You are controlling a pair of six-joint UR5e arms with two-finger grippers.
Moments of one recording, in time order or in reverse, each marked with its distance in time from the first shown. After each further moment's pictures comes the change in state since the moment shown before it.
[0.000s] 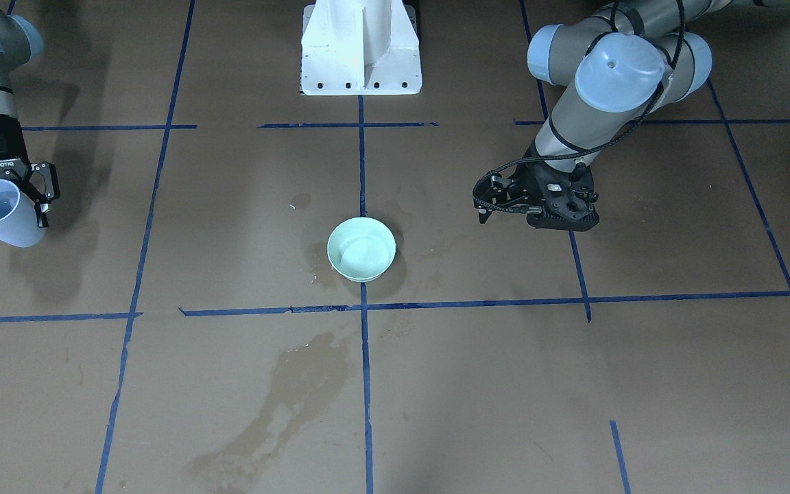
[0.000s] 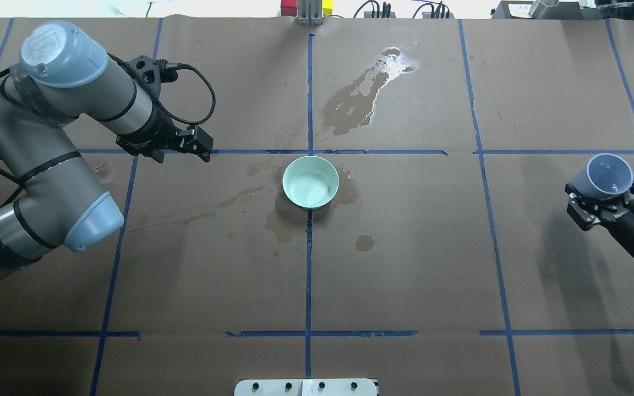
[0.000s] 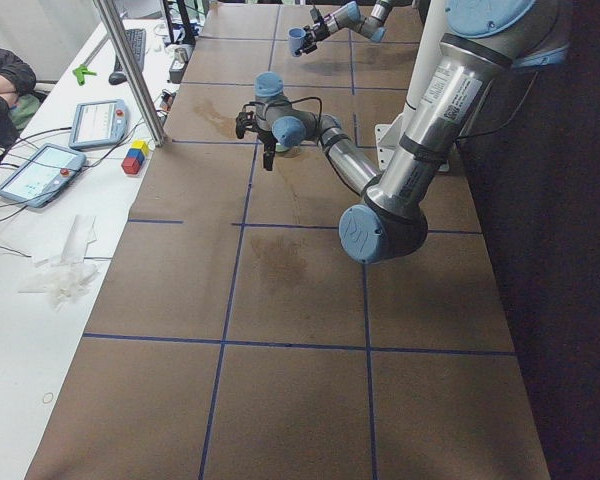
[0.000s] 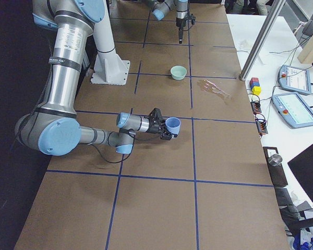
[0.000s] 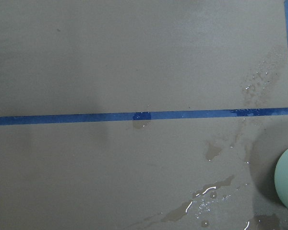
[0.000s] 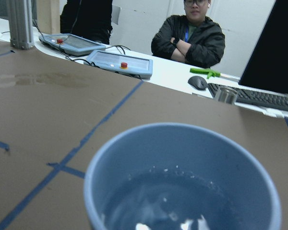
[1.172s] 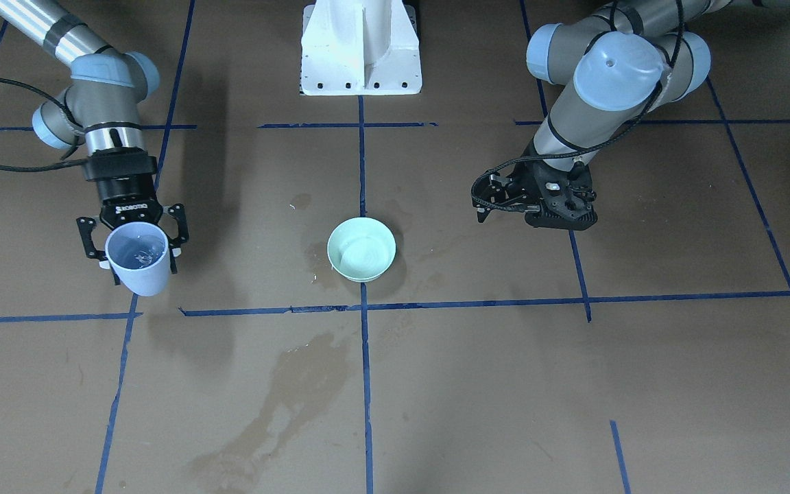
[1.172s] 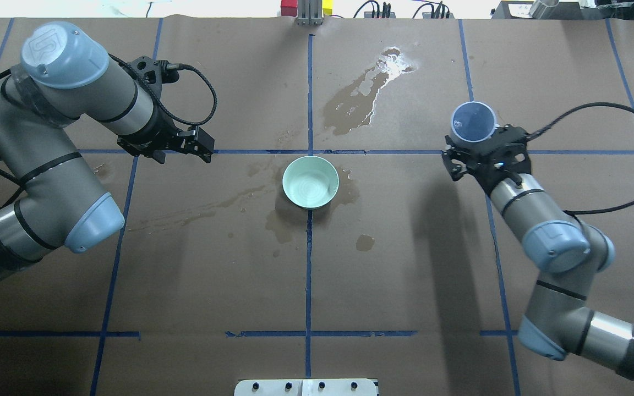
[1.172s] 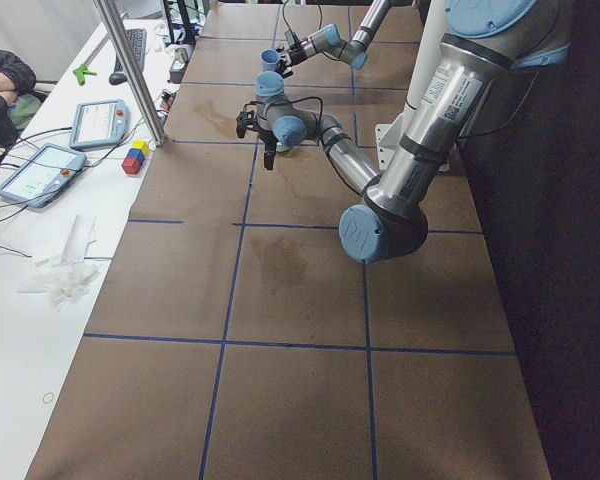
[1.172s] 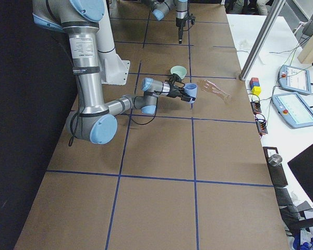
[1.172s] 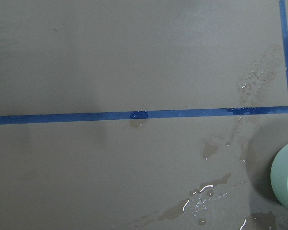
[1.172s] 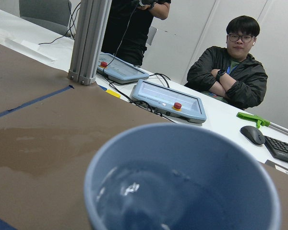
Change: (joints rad) left arm 0.003 -0.001 -0.002 0.000 -0.001 0.000; right arm 0.005 0.441 0.025 -0.487 -0.016 -0.109
